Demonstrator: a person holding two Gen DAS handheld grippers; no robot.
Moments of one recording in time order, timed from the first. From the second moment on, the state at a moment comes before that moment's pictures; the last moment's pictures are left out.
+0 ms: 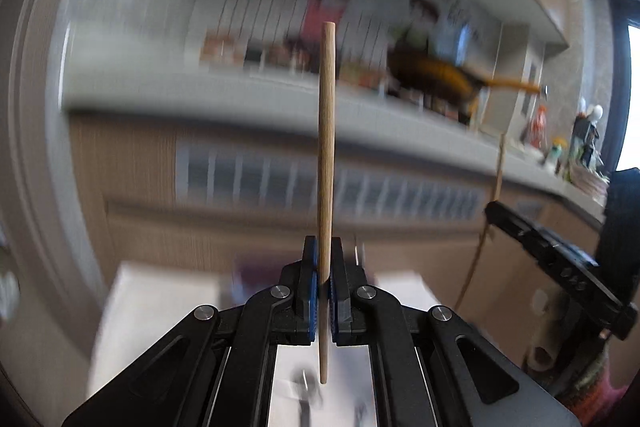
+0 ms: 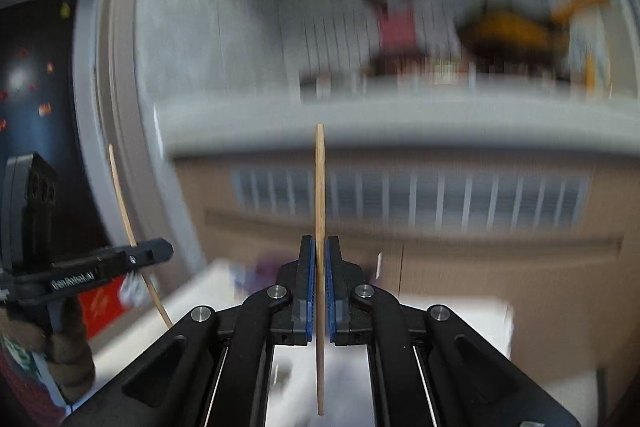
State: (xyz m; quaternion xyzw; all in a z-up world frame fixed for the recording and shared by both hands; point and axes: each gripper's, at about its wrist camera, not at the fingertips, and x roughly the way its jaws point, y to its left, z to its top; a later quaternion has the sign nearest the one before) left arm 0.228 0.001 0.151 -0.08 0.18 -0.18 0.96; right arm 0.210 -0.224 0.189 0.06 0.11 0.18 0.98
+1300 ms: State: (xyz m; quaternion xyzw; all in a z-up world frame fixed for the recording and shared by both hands) left arm 0.273 0.042 0.016 -0.13 0.34 -0.14 0.92; right arm 0.250 -0.188 0.053 0.02 0.35 0.21 0.91
